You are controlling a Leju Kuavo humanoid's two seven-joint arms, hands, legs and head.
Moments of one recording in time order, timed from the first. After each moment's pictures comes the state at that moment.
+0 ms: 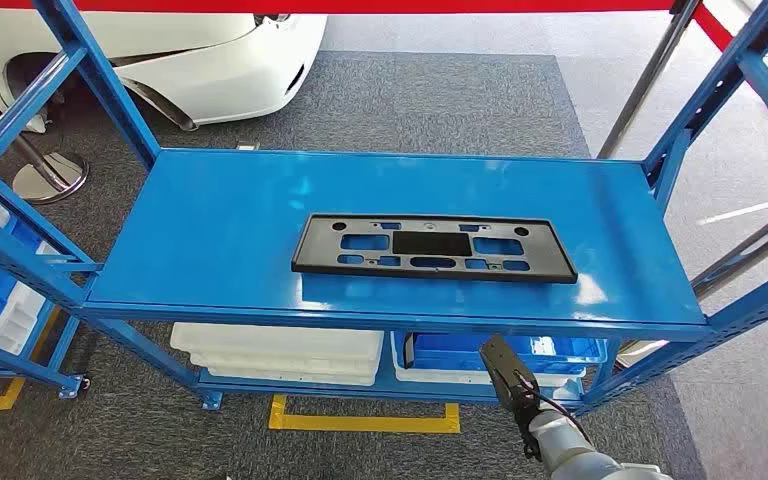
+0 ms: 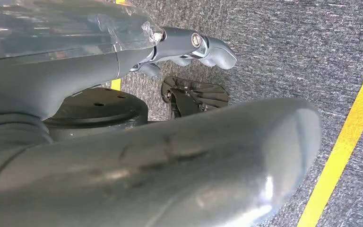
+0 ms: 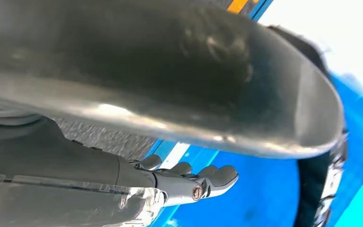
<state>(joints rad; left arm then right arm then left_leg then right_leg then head) -0.10 -0.02 -0.99 -0.25 1.30 0.53 -0.25 -0.54 0.10 -1.09 -0.05 1.57 0.07 -0.56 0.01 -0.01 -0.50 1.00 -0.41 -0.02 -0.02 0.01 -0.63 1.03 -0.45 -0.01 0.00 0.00</state>
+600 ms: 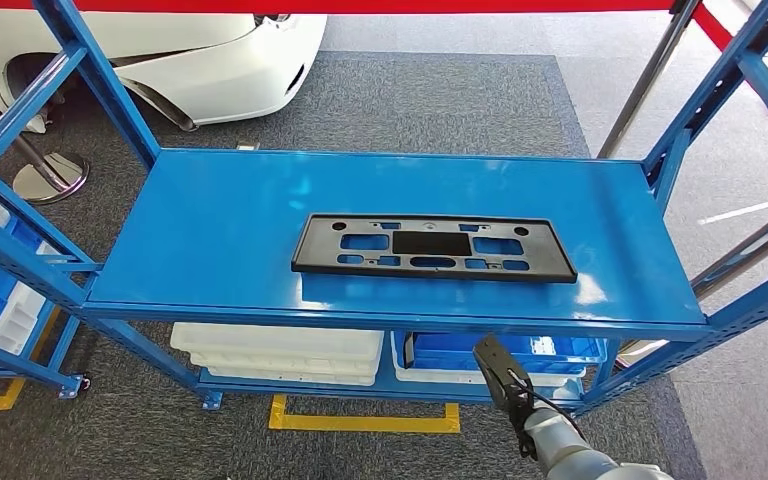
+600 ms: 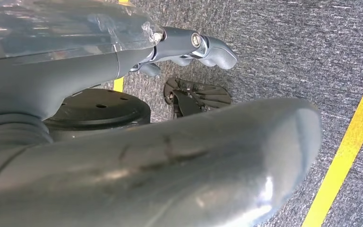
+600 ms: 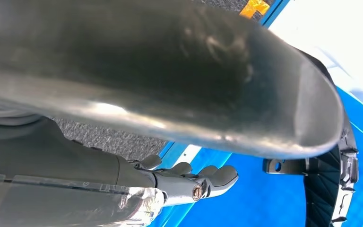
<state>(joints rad) -0.10 -0.02 -1.00 -0.25 1.31 0.54 -0.25 -0.54 0.11 -1.08 -0.04 1.57 0.09 -0.51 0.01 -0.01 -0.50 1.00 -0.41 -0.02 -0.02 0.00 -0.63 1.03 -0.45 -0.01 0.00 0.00</state>
